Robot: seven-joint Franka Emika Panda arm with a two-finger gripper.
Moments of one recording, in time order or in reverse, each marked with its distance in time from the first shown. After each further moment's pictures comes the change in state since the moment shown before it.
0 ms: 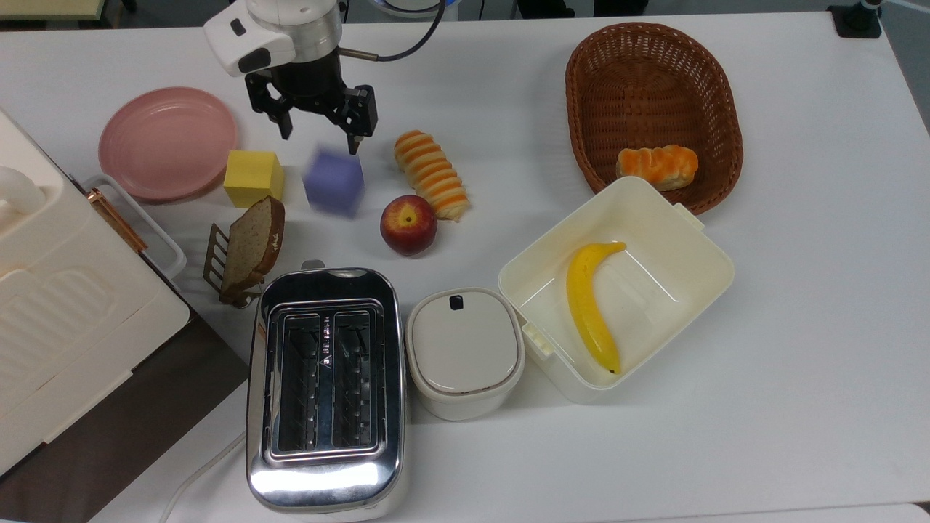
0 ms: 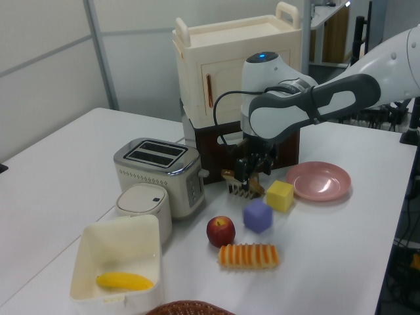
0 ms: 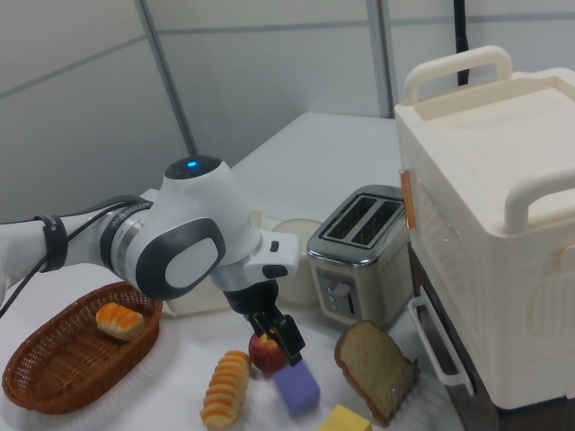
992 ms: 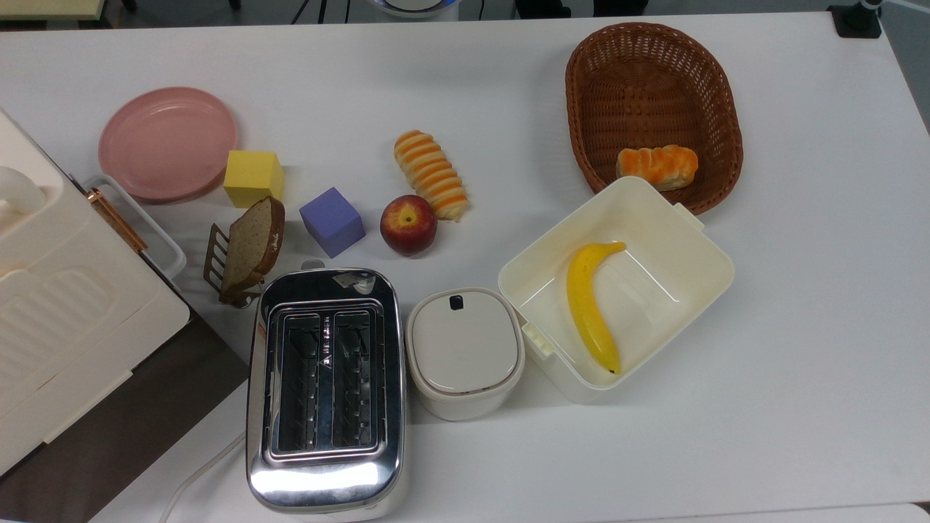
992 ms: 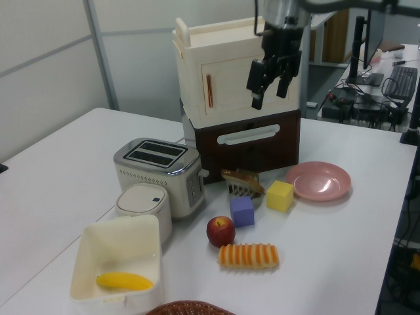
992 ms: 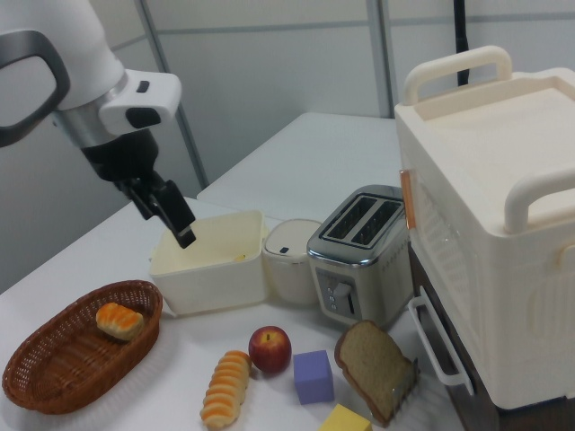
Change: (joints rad) arm 0.113 -0.271 0.002 0.364 0.014 -0.539 0.038
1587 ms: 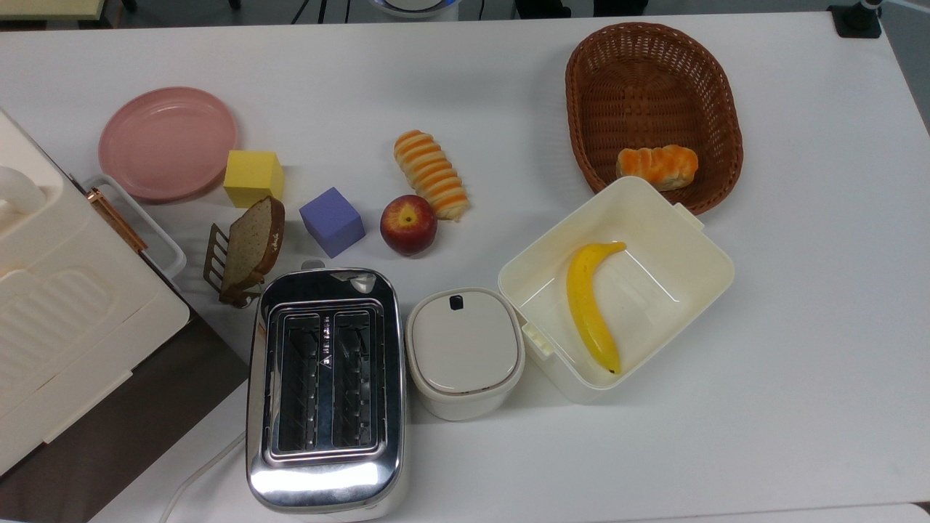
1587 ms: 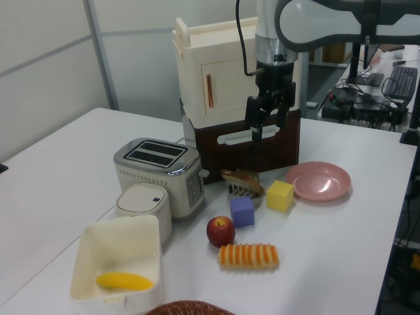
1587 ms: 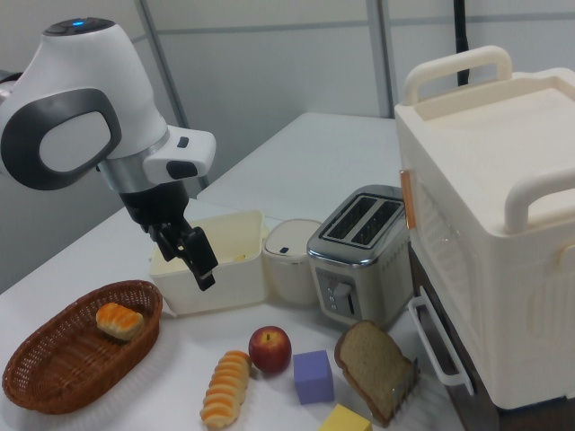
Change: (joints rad) arm 0.014 0.042 -0.028 -0.123 0.000 0.062 0.000
